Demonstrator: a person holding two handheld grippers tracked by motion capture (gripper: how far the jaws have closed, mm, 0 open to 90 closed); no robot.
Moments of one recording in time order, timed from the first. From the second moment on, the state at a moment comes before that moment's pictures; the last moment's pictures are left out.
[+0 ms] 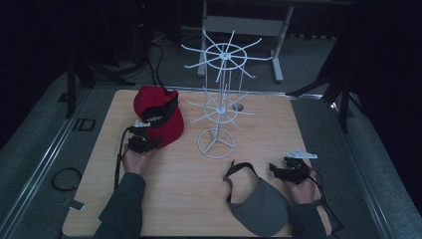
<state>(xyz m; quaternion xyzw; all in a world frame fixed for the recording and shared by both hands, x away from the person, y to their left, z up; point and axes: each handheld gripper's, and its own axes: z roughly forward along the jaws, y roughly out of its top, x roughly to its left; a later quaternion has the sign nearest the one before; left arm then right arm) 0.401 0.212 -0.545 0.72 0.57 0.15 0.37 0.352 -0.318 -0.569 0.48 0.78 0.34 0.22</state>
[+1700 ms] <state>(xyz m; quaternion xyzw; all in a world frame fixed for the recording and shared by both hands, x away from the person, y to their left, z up) 0.380 0.222 -0.507 0.72 0.51 0.25 0.40 0.352 -0.318 -0.569 0.48 0.78 0.34 0.22</state>
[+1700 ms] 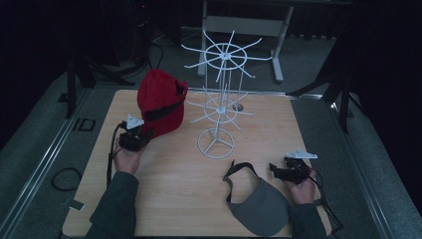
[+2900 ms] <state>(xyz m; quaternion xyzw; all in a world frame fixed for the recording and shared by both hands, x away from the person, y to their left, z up) 0.373 0.219 -0.475 0.72 0.49 0.27 0.42 0.352 -0.318 -0.569 0.48 0.78 0.34 0.22</state>
